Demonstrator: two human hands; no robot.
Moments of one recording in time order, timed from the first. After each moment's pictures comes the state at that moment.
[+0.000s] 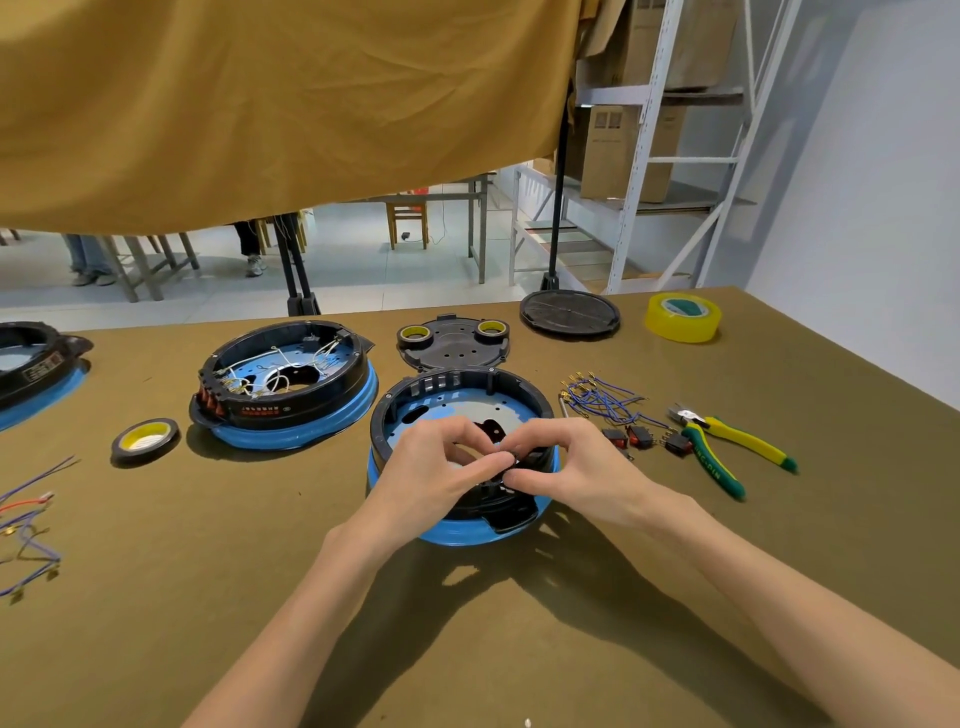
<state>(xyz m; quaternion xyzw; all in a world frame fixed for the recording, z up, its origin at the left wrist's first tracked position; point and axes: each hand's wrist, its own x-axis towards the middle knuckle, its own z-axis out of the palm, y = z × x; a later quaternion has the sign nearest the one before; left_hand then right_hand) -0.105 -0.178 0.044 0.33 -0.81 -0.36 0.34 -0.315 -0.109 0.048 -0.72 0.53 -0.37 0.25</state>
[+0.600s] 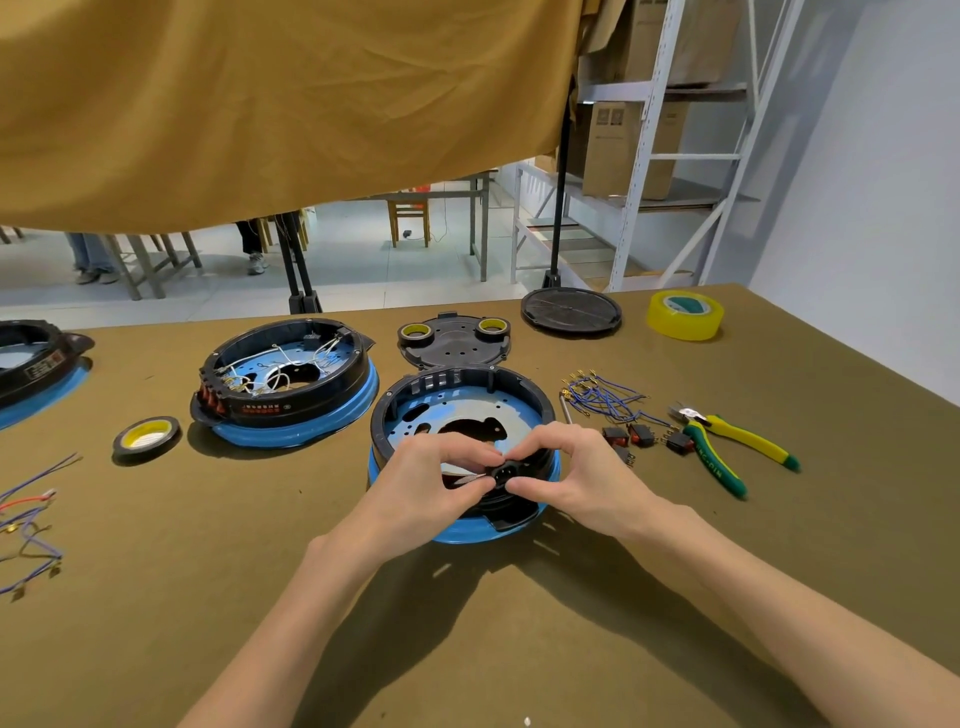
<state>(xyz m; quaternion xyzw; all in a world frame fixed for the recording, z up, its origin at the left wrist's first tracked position) -0.092 -0.174 0.038 0.29 -0.86 -0.30 0.30 -0.318 -0.105 0.033 -0.72 0.53 -0.40 0.19</state>
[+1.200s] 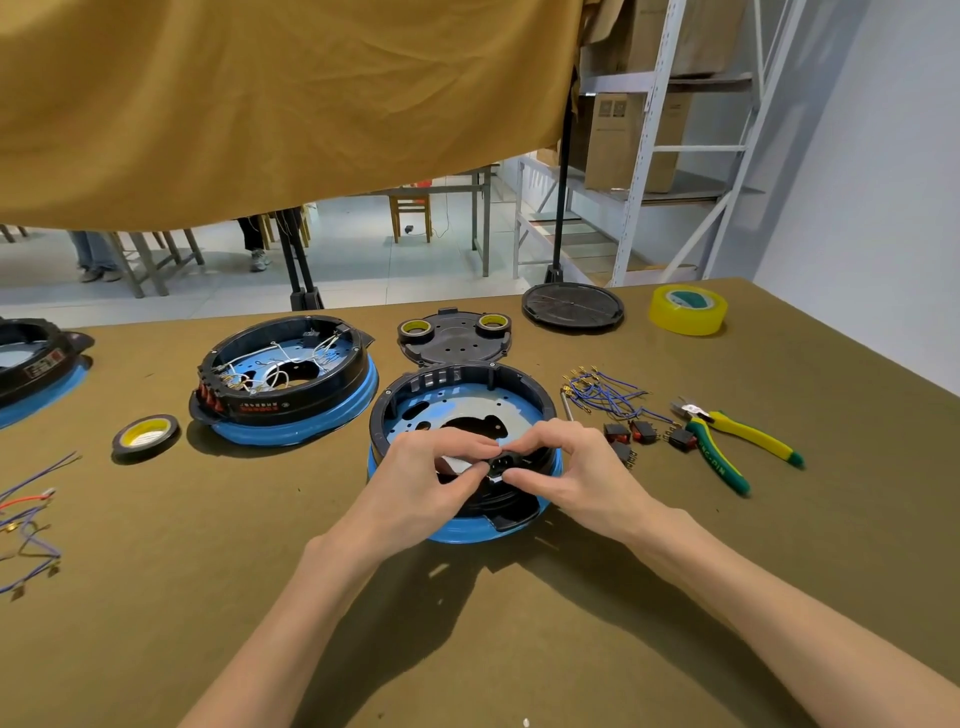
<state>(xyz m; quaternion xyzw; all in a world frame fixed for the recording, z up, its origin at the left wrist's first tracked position) -0.093 -0.178 0.035 0.30 -0.86 -0.27 0.32 -0.317 -0.109 0.022 -0.70 0.56 -0.41 0.17</state>
